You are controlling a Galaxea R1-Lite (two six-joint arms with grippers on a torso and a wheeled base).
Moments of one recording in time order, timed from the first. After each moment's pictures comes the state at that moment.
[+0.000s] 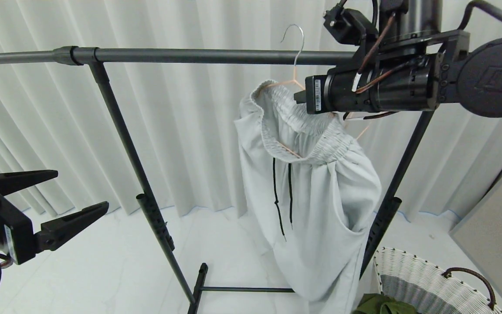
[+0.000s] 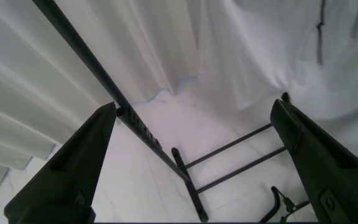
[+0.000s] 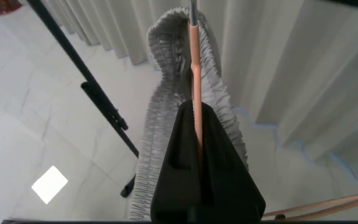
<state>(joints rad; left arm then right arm) 0.08 1.03 -0.66 -0.07 -0.44 0.41 0.74 1.89 -1.89 0.20 0.01 0.11</state>
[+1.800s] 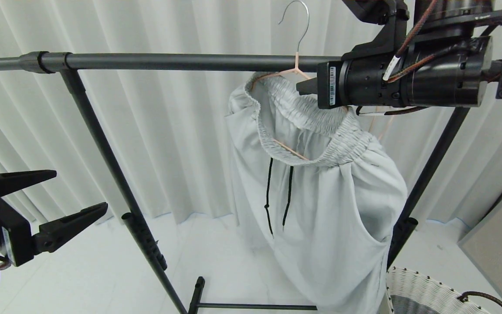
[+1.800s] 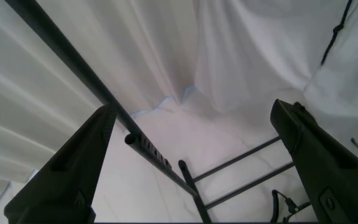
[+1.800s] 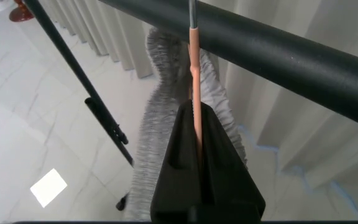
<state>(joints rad) 0.08 1.02 -0.66 -0.08 -0.44 0.42 0.79 1.77 -1.78 0.15 0.02 0.09</state>
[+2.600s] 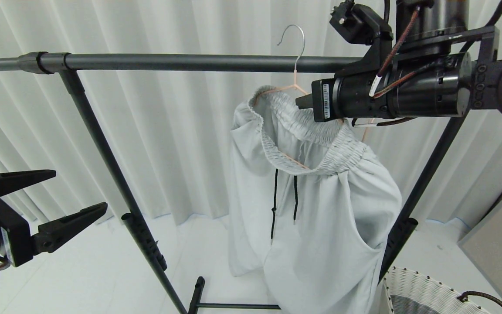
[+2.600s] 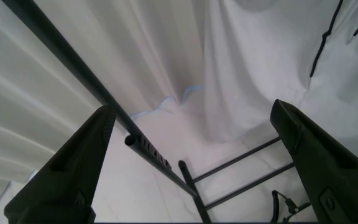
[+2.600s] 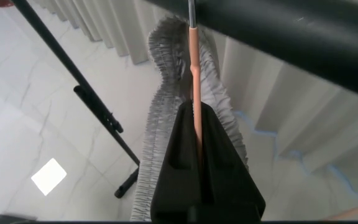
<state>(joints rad) 0.08 1.02 -0.66 -0.08 -0.44 0.42 0.77 1.81 -1.77 0.19 0.02 0.10</state>
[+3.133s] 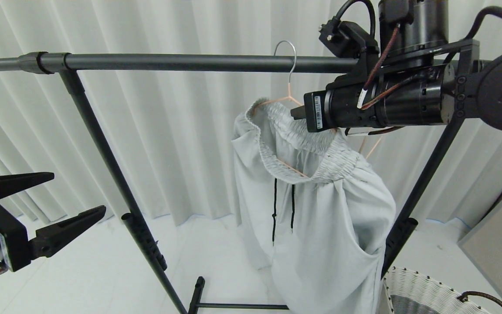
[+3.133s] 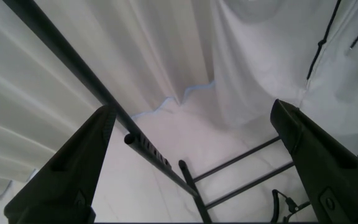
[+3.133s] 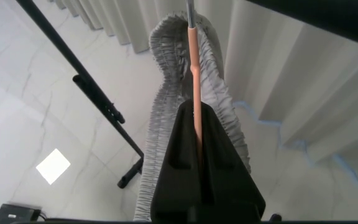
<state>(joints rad) 0.08 1.00 -0.64 -0.08 -0.44 0.42 0.78 1.84 -1.77 0.21 0.01 0.11</state>
